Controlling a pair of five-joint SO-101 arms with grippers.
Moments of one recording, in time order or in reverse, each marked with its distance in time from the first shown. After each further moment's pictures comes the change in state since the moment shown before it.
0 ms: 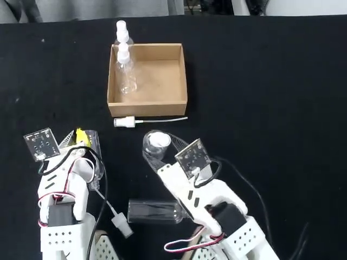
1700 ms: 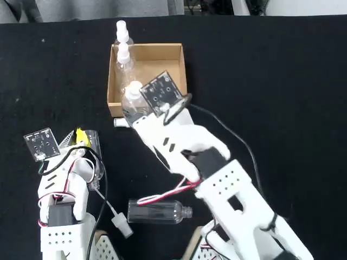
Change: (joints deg) left arm 0.0 0.0 0.0 0.0 0.0; right arm 0.0 58.6 -48.8 -5.1 2.7
